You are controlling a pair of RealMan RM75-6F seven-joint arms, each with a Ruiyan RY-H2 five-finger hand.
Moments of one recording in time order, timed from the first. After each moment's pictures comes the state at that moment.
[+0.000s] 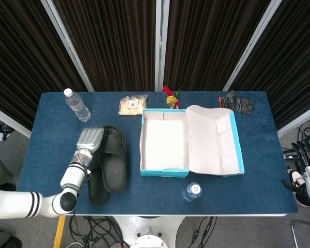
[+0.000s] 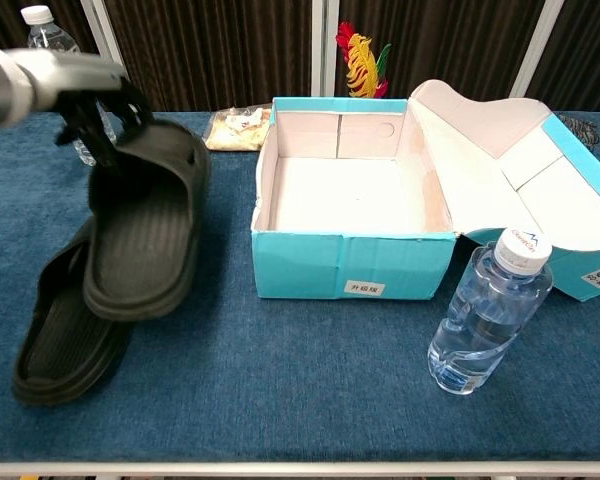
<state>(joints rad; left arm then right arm) -1.01 -1.33 -0.13 -1.81 0.37 1.12 0.51 0.08 -0.99 0.08 -1.58 -1.48 1.46 0.12</state>
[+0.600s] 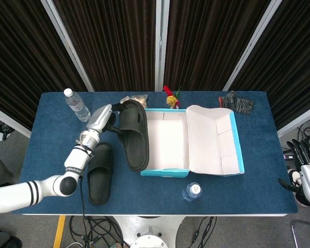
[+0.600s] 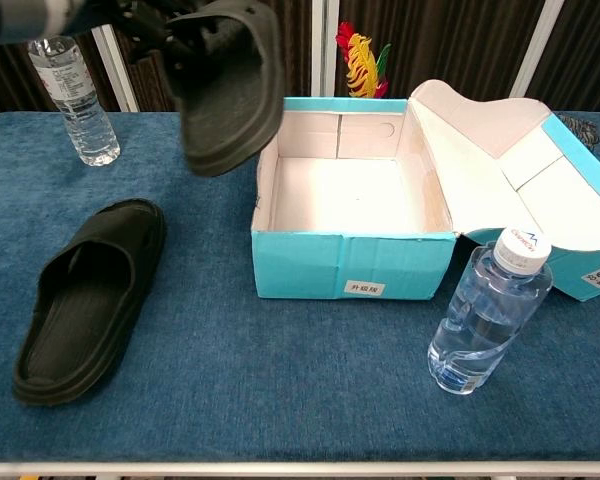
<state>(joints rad) -0.95 -1.42 -0.37 -1.54 0.69 0.83 -0.06 0.09 -0.95 0.08 -1.66 -1.50 1.46 0.05</state>
